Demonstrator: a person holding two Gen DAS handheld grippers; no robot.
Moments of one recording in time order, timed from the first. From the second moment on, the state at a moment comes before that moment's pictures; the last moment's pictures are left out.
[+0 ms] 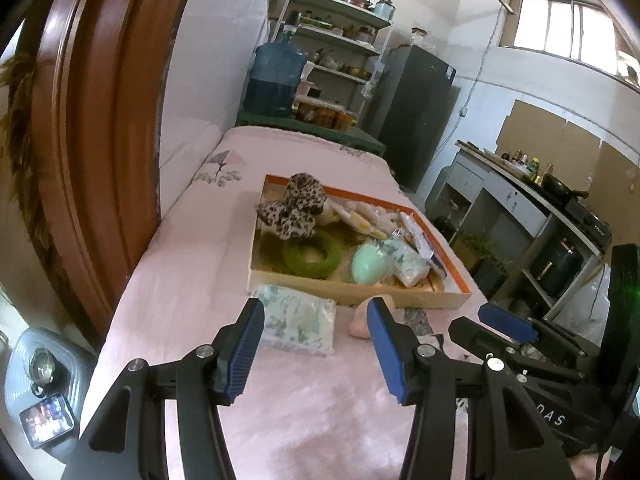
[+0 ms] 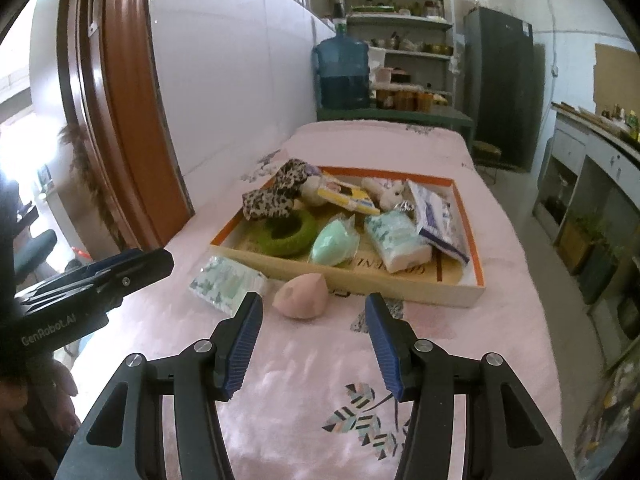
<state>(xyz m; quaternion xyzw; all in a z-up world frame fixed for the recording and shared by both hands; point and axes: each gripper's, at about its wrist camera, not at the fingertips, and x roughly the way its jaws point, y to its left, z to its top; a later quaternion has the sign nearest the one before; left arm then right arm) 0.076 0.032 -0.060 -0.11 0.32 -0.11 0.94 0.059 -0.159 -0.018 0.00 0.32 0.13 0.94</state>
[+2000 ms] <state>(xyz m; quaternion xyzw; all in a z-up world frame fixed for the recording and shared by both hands) 0.126 0.043 -0.122 -0.13 0.39 -0.11 0.90 0.149 -0.128 -0.094 0.03 0.41 0.15 0.90</state>
